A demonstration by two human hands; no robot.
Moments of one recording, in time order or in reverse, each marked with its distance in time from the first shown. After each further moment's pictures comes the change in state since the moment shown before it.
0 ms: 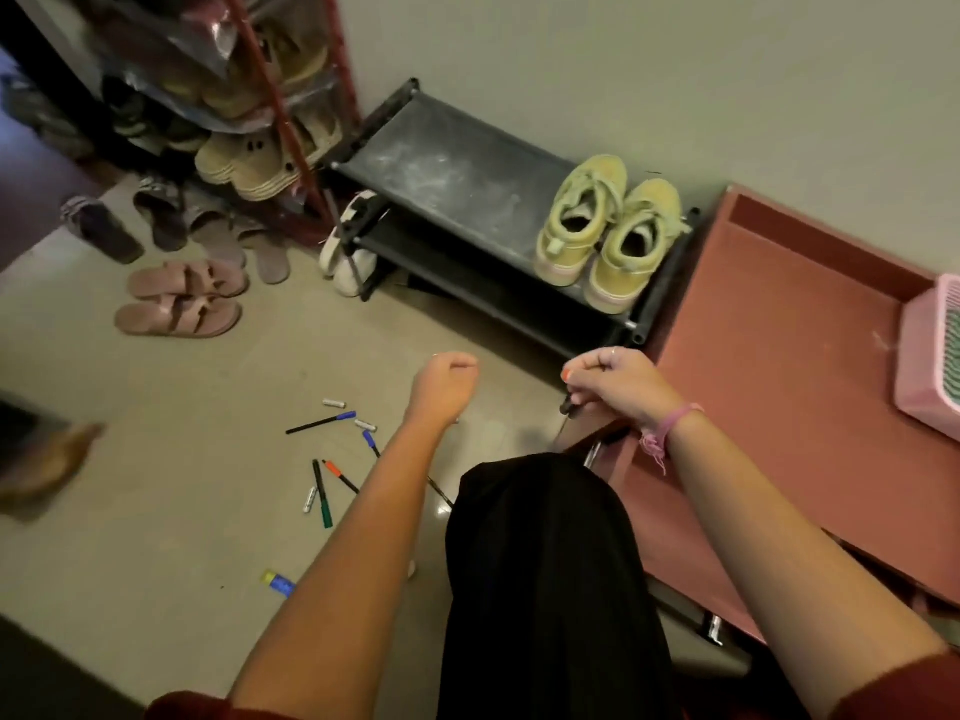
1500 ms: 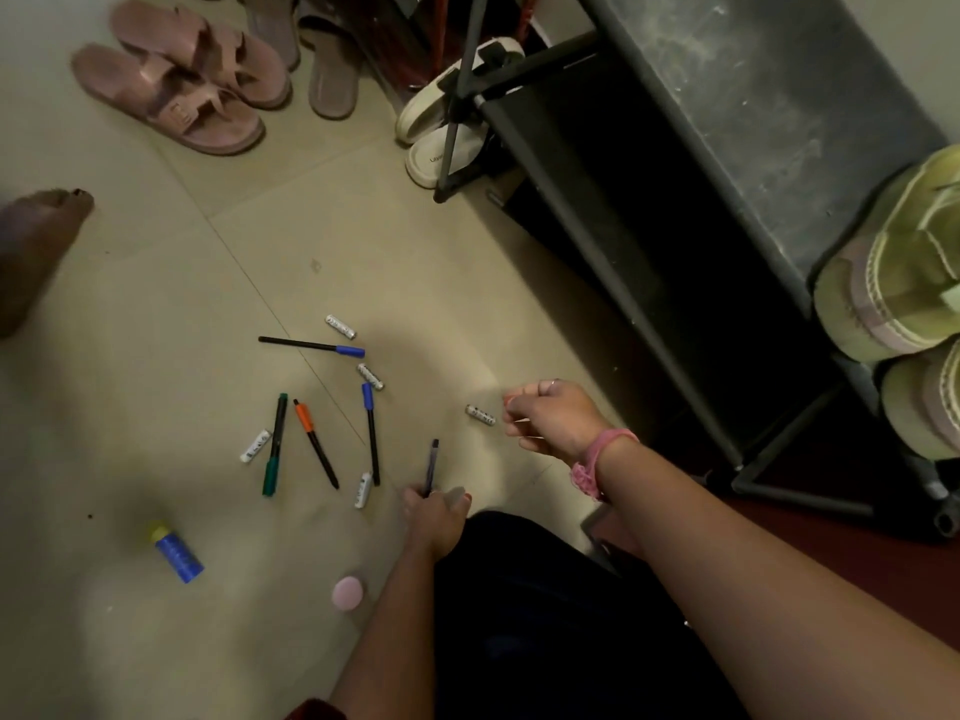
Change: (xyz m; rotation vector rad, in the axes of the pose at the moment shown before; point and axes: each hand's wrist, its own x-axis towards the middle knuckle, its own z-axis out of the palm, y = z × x) left_hand 0.125 -0.309 0.123 -0.066 -0.015 -0.634; right_hand 0.212 0.059 0.201 -0.245 -0.303 0.281
